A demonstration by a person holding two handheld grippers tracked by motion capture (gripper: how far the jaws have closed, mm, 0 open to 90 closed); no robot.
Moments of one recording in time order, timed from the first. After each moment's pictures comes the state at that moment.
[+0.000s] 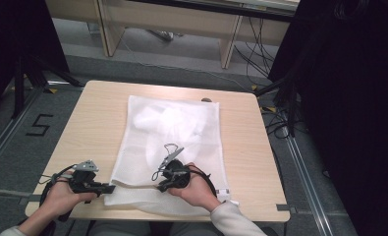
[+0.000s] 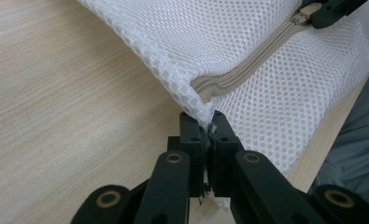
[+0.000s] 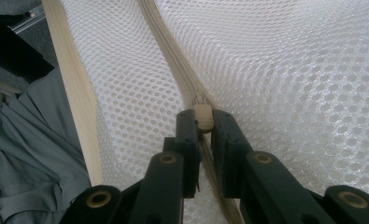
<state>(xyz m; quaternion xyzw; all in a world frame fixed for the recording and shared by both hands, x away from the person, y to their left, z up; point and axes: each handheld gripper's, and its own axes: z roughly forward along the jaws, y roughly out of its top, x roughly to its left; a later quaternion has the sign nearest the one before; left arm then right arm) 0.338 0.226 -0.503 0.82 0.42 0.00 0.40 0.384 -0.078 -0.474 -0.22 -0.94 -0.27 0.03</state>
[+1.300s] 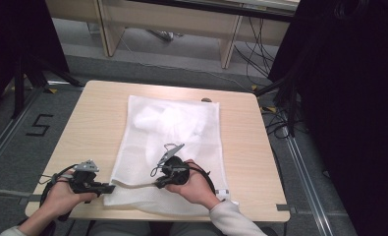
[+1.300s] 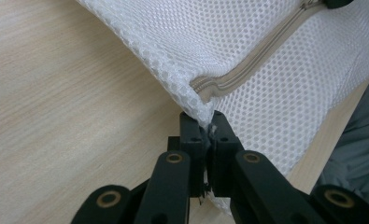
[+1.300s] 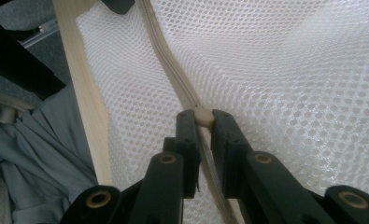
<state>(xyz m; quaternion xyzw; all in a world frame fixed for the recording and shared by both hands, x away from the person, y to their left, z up) 0.338 0.225 -0.503 0.82 0.41 0.01 0.39 0.387 -0.076 -0.460 -0.23 -0.93 -0.29 0.04</state>
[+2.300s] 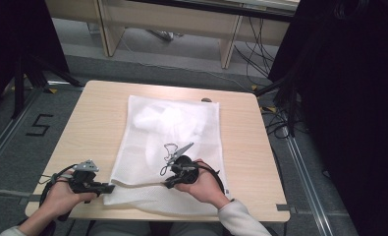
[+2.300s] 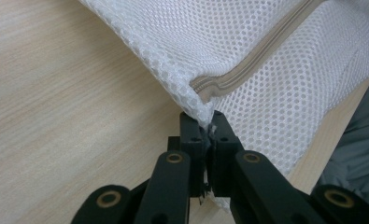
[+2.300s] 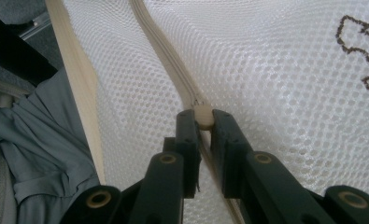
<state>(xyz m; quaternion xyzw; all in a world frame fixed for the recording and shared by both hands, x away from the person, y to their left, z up) 0.338 0.226 -0.502 0.82 0.42 0.01 0.39 0.389 -0.101 -0.457 -0.24 -0.93 -0.27 0.04</state>
